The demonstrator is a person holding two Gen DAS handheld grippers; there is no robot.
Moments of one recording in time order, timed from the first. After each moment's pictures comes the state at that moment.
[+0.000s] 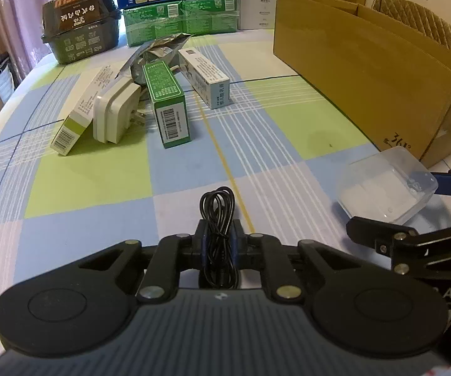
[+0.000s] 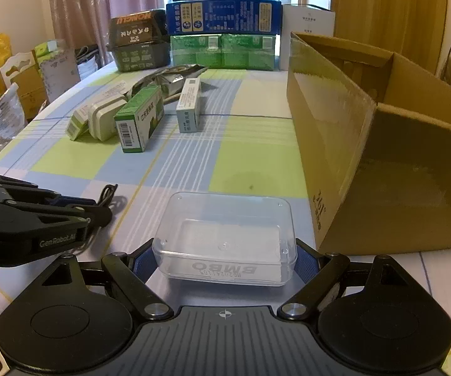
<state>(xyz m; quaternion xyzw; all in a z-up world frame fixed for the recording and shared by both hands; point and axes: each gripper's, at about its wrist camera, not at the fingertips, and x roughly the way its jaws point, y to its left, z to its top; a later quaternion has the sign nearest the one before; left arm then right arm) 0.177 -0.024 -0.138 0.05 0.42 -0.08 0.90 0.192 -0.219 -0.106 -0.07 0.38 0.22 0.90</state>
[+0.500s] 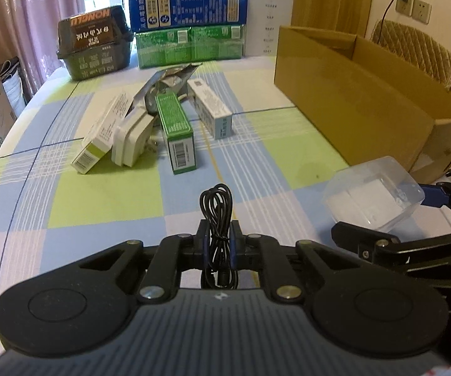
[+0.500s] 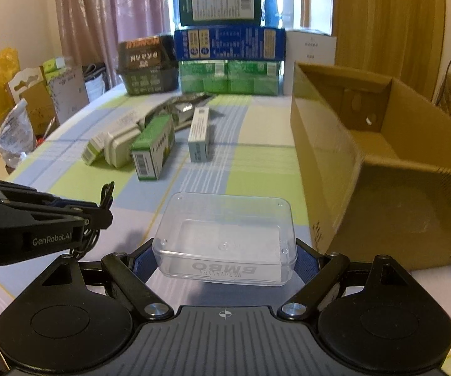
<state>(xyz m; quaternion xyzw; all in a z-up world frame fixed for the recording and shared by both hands) 0.159 -0.022 -0.092 0.03 0.39 -0.07 0.92 0.176 -0.219 -0.072 -0.06 0.34 0.23 0.91</state>
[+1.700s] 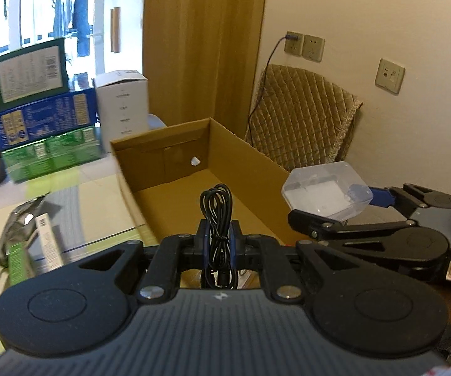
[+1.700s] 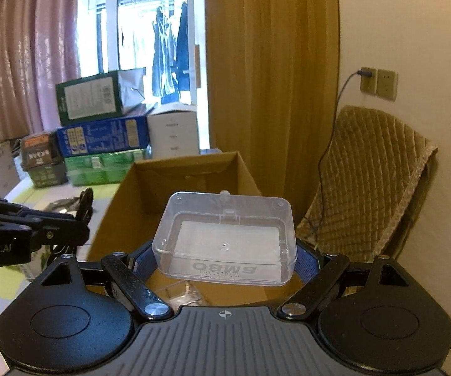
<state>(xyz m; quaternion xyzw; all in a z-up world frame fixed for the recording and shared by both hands) 0.216 -0.209 0.015 0.04 0.31 -0.24 0.92 0.248 -0.393 0.026 -0.01 0.26 0.11 0.96</state>
